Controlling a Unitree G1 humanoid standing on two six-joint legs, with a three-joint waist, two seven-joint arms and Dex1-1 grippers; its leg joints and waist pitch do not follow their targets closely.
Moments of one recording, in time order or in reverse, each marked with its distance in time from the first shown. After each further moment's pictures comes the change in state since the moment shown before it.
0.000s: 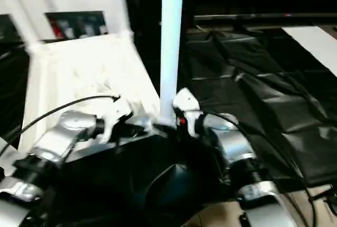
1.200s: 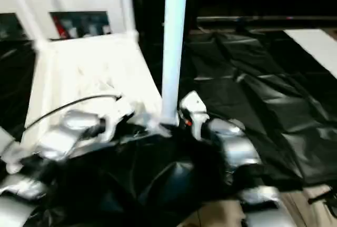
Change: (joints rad) left arm -0.072 -0.156 0.038 0.108 0.080 0.045 0.270; right arm -0.003 0.161 -0.139 0.110 -0.009 0.034 -0.388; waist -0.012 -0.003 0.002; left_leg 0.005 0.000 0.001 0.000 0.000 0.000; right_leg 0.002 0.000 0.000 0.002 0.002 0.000
